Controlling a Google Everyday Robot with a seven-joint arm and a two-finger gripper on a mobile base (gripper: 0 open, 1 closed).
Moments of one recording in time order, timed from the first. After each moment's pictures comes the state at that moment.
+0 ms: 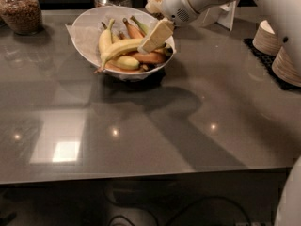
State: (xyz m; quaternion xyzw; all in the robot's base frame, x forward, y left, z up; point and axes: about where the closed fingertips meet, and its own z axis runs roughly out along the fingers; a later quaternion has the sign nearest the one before) arm 0.672 0.006 0.968 -0.64 0.63 0.16 0.41
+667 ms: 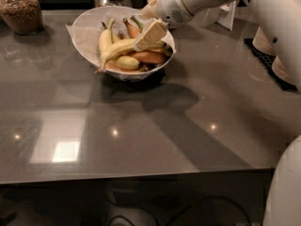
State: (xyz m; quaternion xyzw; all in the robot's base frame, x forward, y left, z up) arm 0.681 0.018 0.960 -0.63 0.63 0.18 0.41
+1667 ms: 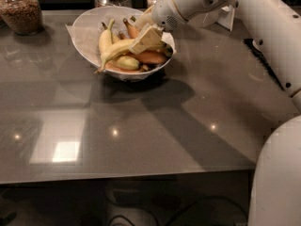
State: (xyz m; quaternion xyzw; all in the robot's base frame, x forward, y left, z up) arm 0.690 0.028 0.938 -0.64 0.64 0.19 0.39
